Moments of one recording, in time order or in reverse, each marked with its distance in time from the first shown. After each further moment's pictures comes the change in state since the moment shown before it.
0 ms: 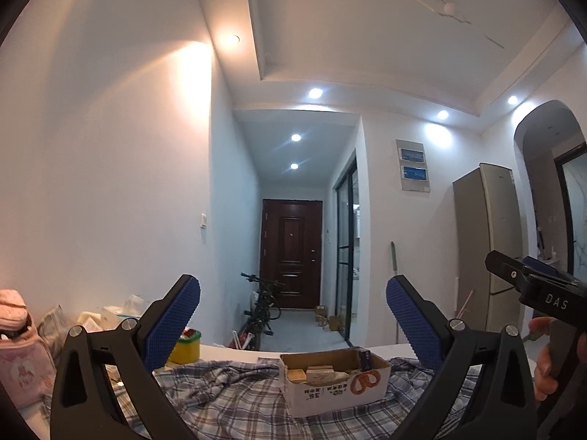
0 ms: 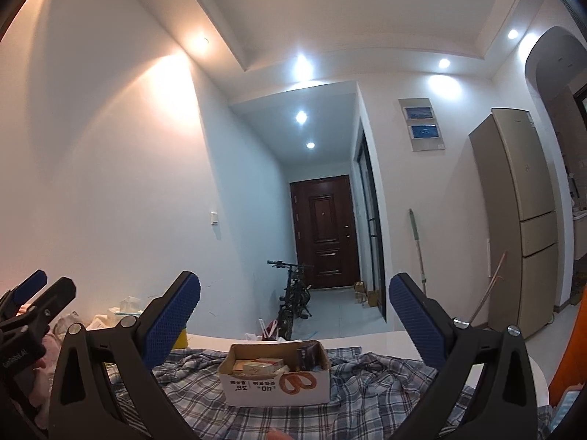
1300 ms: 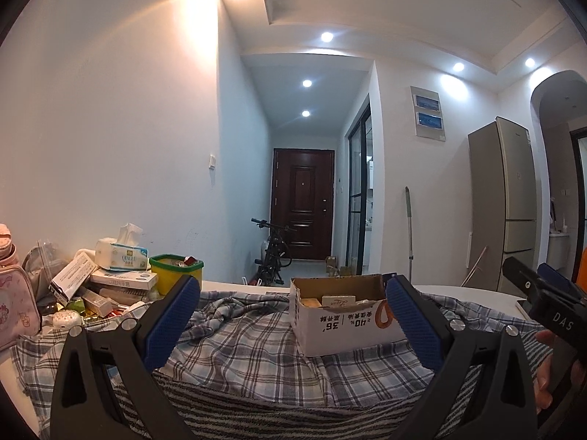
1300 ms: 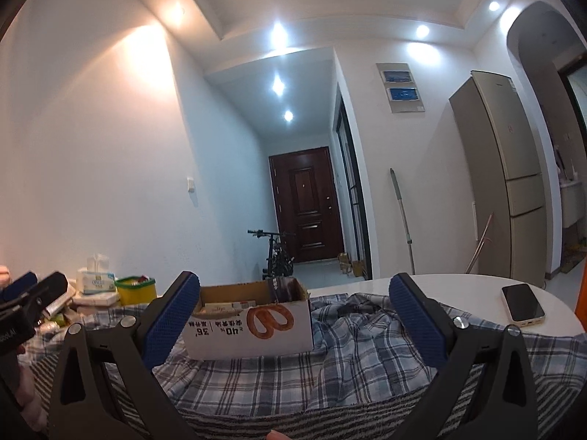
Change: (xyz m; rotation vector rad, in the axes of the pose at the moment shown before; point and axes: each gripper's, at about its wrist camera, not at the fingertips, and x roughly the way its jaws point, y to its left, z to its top) left arm 0.044 0.006 -0.106 0.006 0.193 0.063; right arm 0.027 -0.026 -0.113 0.037 0.087 -0.056
